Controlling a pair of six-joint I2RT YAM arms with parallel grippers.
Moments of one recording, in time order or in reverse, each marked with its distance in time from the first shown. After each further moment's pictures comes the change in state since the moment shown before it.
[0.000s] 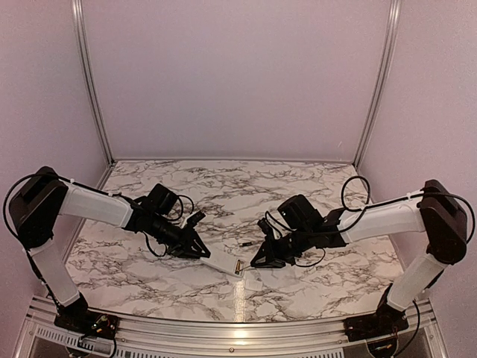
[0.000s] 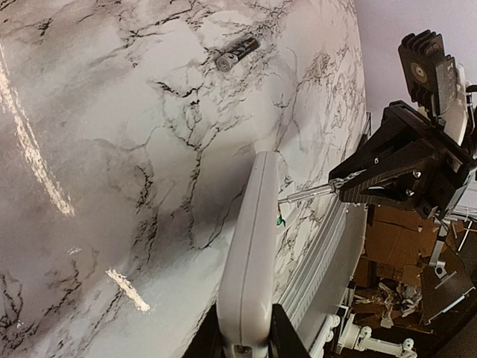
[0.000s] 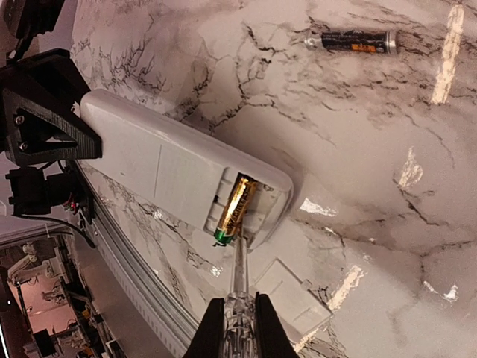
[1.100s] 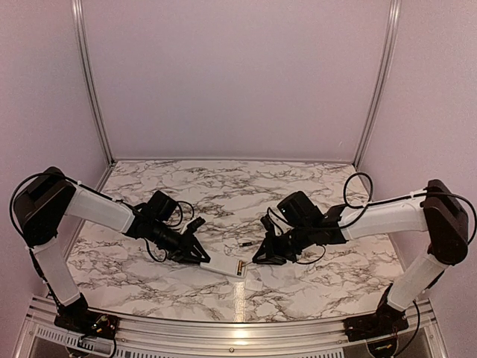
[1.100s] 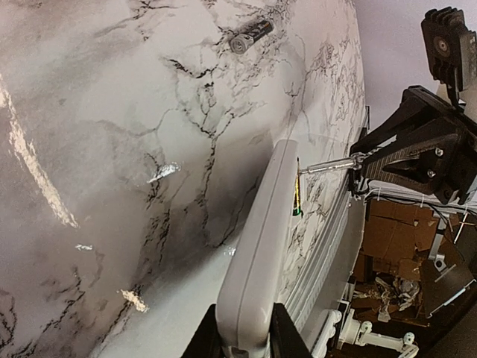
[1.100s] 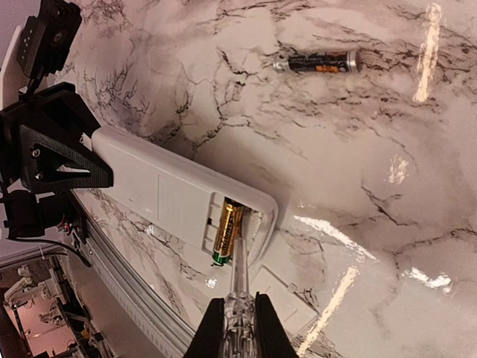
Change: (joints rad) left arm 0.003 0.042 -0.057 0.096 0.033 0.005; right arm -0.004 -0.011 0.023 -0.045 0.056 0.040
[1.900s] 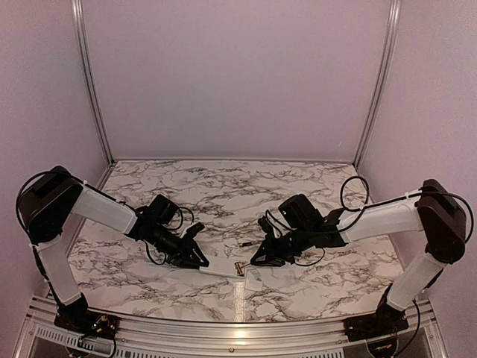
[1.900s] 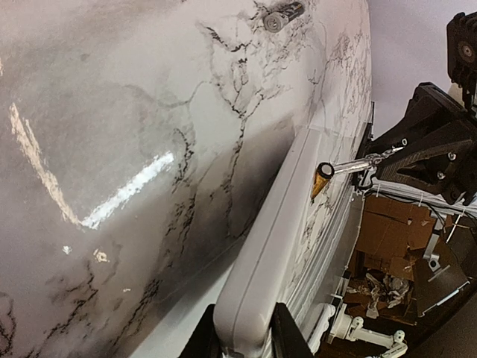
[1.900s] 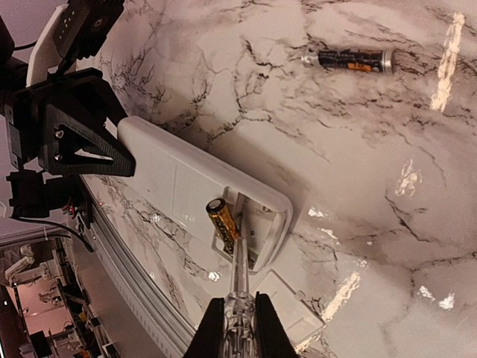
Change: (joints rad) left arm 0.008 0.042 -0.003 -0.015 0.028 -0.005; right arm -0.002 0.024 -0.021 0.071 -0.055 -0.052
